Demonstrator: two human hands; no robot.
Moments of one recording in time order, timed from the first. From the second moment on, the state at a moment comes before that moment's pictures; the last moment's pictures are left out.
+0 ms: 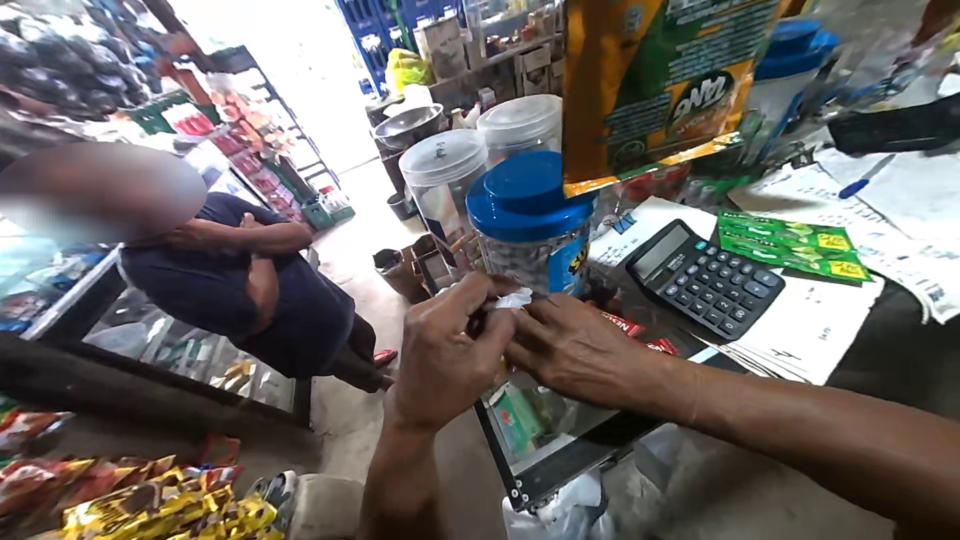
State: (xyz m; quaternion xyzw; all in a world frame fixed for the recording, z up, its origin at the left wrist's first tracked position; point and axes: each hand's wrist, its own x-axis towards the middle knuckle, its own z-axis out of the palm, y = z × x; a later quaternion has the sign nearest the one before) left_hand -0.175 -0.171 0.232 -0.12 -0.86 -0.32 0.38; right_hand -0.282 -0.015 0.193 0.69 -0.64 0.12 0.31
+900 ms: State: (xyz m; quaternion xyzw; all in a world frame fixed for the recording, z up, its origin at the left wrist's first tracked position) left_hand -0.147 -0.165 0.197 -0.04 -0.86 -0.28 0.42; right_hand -0.311 0.069 0.189 0.47 -0.88 0.09 0.03
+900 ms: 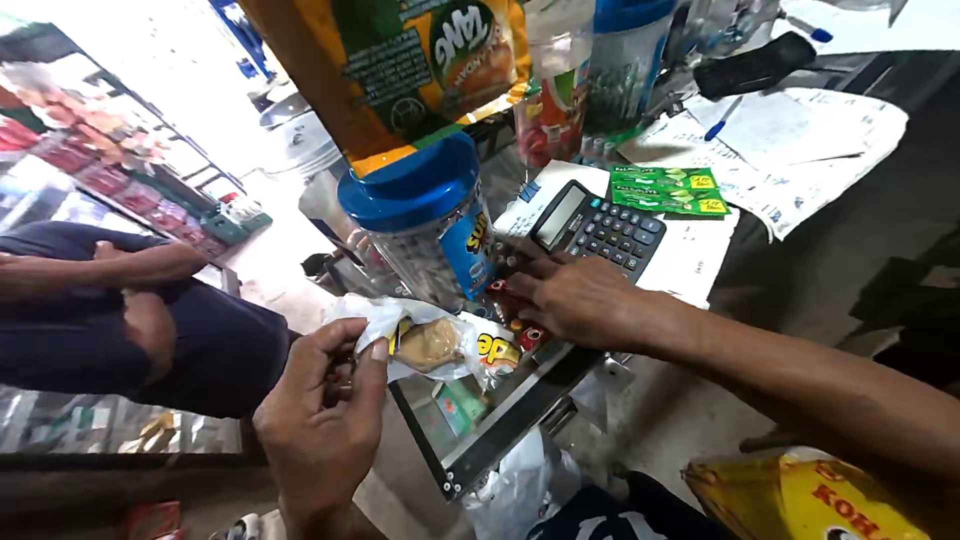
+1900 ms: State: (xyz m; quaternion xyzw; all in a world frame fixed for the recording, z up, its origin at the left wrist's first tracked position) left_hand -0.147 -0.167 0.201 -0.03 -0.85 -0.32 0.42; right_hand -0.332 0.100 0.147 0.63 -0.76 0.08 0.14
